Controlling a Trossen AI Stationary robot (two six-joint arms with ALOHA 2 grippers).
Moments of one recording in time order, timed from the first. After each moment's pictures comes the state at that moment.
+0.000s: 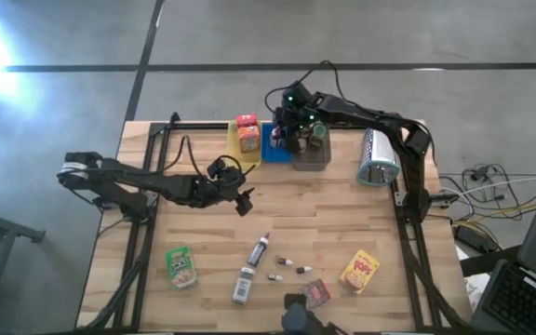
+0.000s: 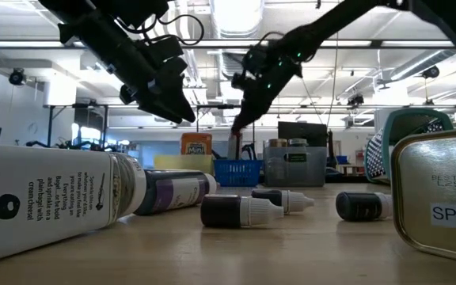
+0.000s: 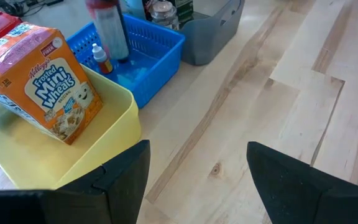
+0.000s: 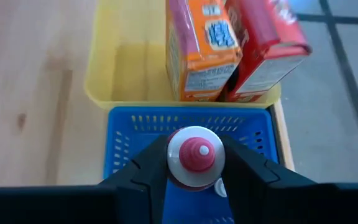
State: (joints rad) left arm -0.03 1.37 0.76 -0.08 -0.56 -0.36; right arm -0.60 2.00 1.65 -0.54 -0.32 -0.48
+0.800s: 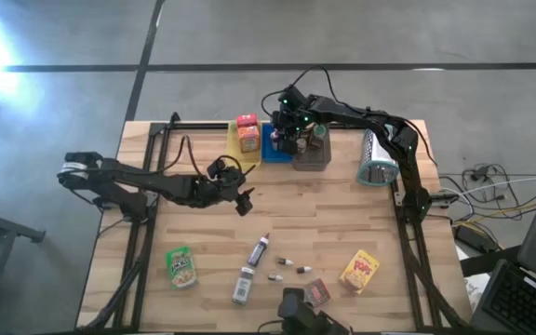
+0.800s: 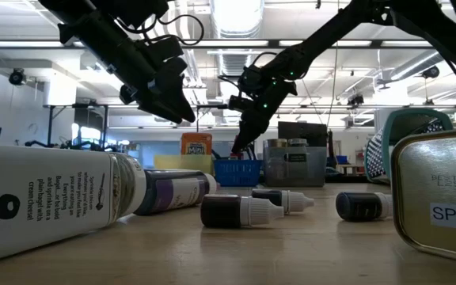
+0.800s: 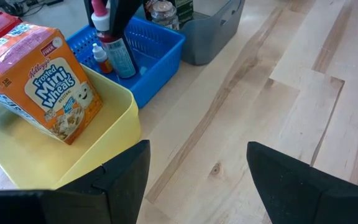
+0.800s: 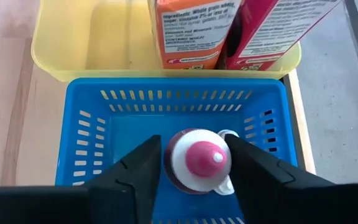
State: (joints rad) left arm -0.03 1.37 0.76 -0.08 -0.56 -0.36; right arm -0.63 2.13 1.69 -0.54 -0.31 -0.50
